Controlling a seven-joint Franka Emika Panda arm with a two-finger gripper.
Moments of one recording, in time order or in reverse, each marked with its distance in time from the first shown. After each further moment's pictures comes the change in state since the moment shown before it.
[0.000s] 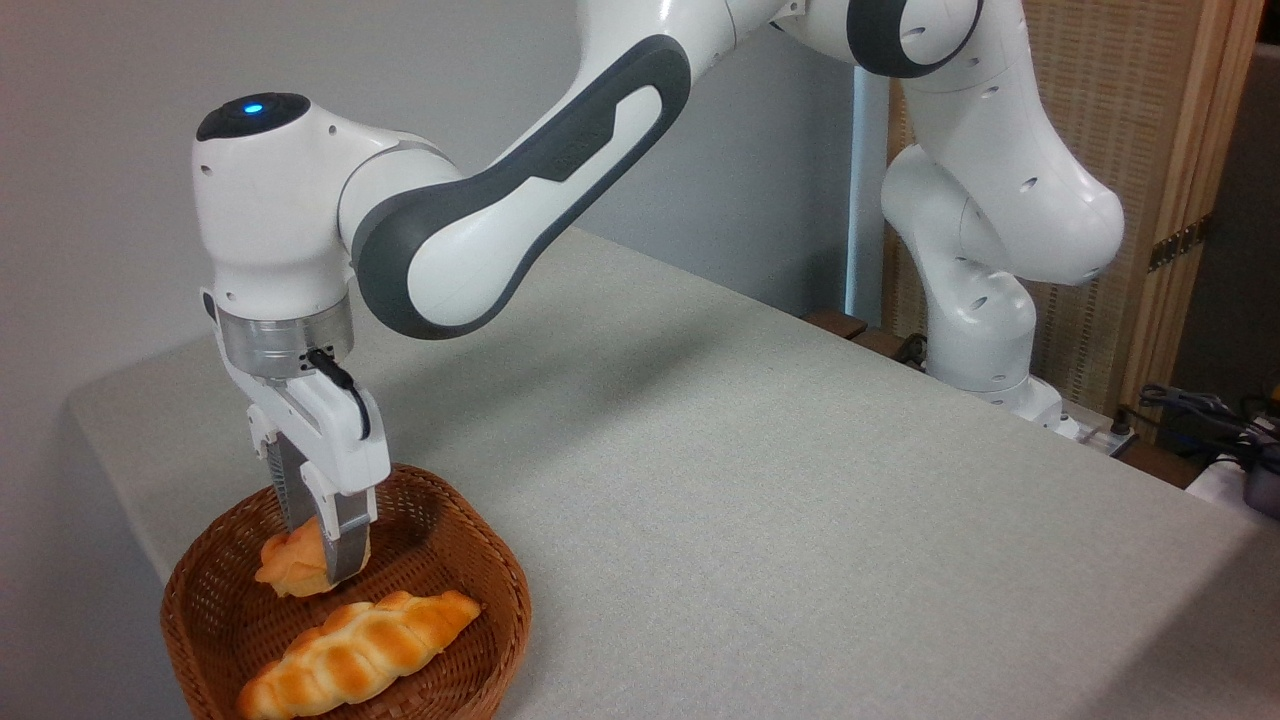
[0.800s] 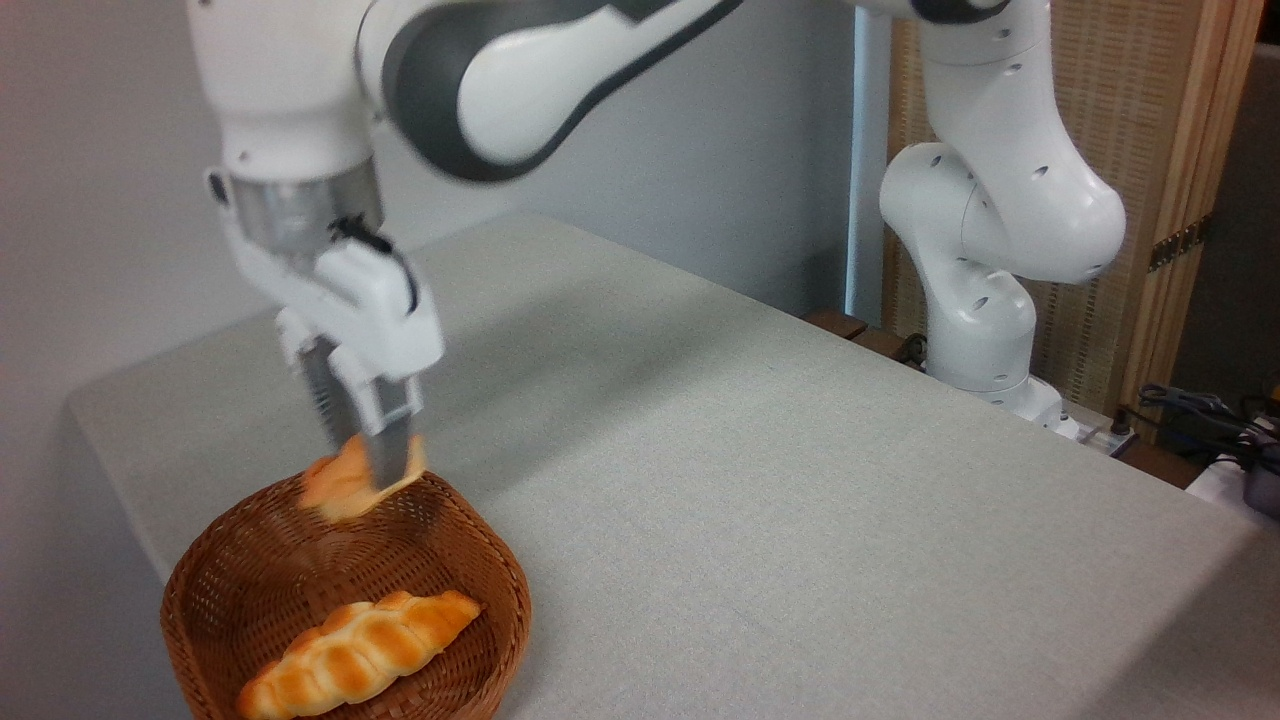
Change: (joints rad) arm 0.042 -0.178 0.060 0.059 -0.046 -0.328 0.054
